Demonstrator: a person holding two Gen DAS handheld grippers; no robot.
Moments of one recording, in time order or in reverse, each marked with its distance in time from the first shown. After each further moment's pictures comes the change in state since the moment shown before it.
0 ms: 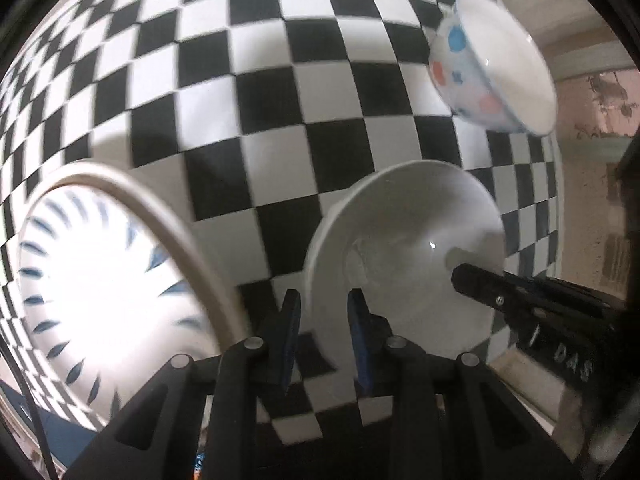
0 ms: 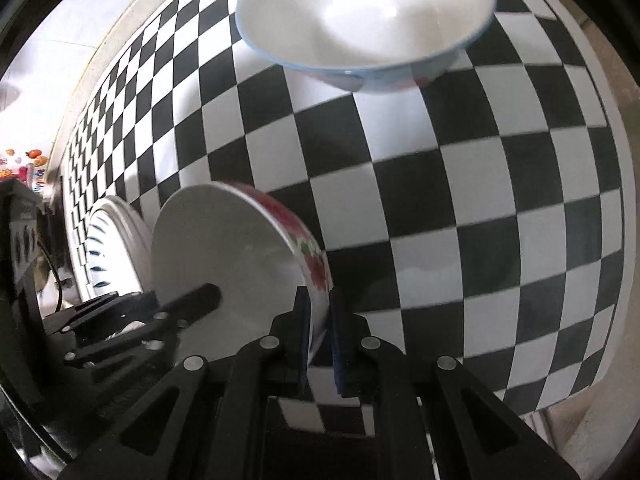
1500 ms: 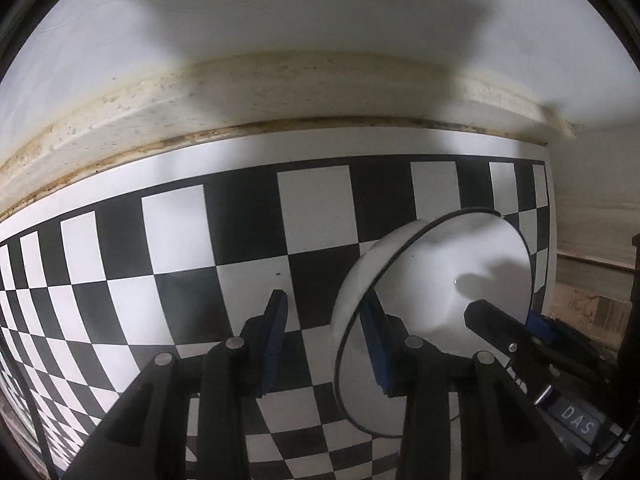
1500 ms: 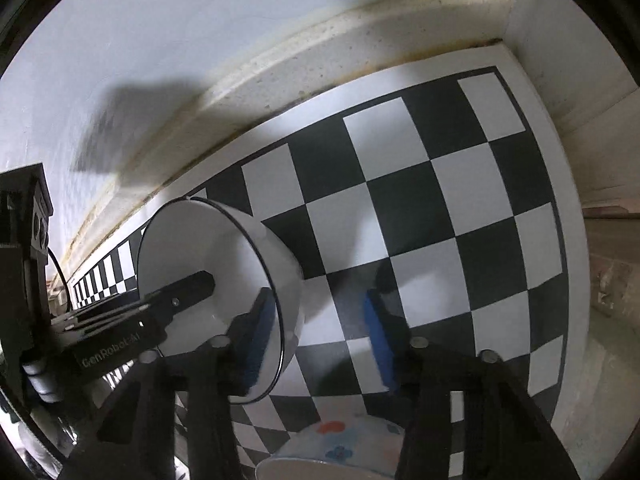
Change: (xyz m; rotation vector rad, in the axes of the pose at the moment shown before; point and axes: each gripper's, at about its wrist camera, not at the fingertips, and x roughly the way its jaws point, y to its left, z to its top) left arm -0.005 0.003 0.283 -0.044 -0.073 -0.016; right arm -0.058 -0.007 0.281 0.051 -0.154 -0.009
